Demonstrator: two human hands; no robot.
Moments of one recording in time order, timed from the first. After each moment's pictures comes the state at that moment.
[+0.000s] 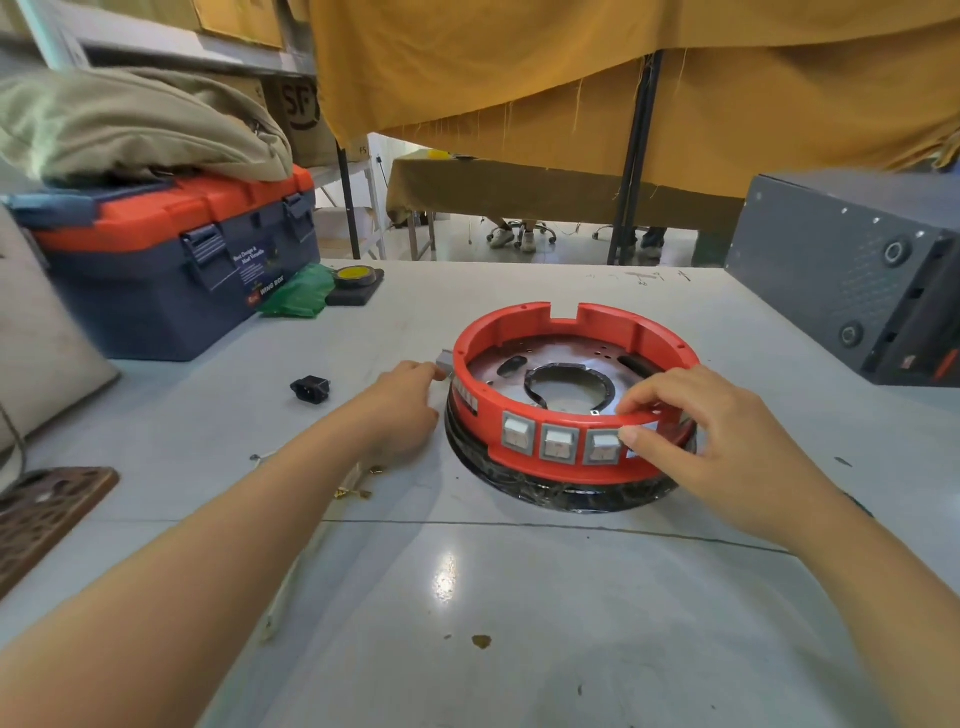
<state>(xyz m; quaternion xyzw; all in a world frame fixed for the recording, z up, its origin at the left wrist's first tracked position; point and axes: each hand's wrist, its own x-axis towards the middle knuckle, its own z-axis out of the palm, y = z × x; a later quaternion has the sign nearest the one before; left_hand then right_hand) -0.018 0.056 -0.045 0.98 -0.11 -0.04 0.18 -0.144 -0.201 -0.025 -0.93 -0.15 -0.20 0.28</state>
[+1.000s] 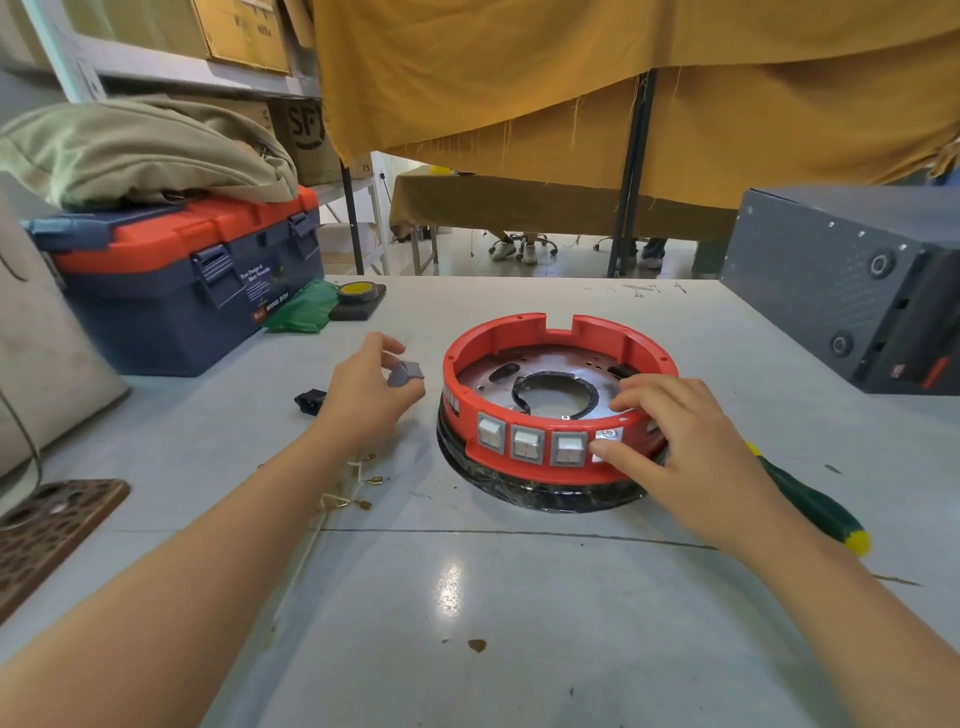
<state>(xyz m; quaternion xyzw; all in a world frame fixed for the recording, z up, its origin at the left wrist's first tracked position) -0.019 0.072 -0.041 0.90 -0.04 0.15 0.41 -0.136 -0.195 -0.040 -0.94 -0.09 -0.22 0.23</state>
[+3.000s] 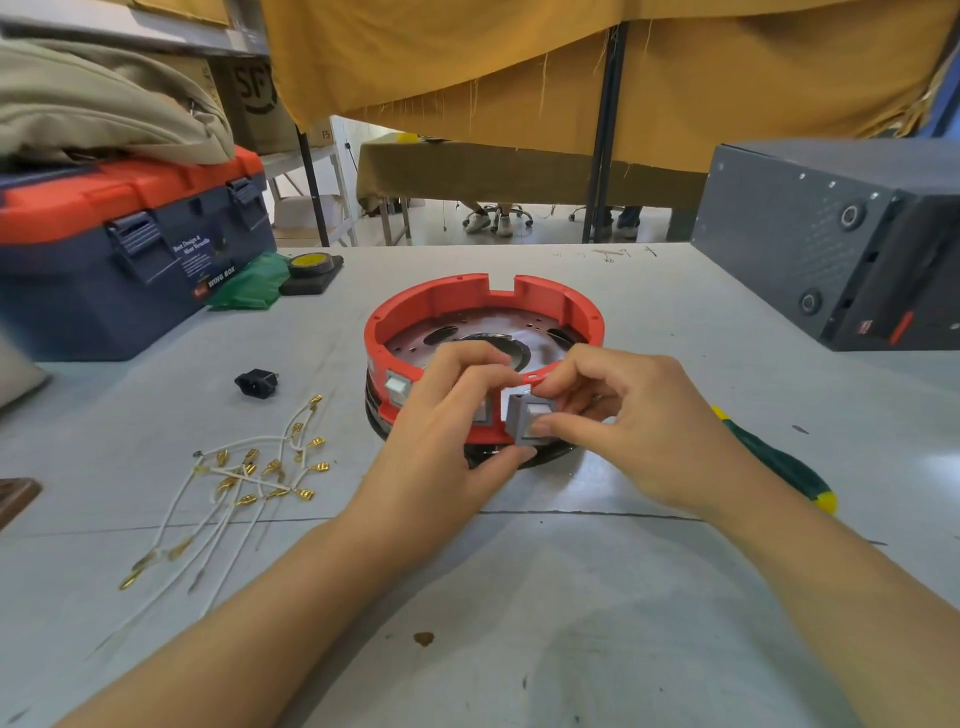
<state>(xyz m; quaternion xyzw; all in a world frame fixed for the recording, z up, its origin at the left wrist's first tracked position) -0.121 -0.005 -0.045 0.86 -0.33 0.24 0.31 -0.139 -0.183 -0.024 -0.86 -0.18 -0.16 0.44</state>
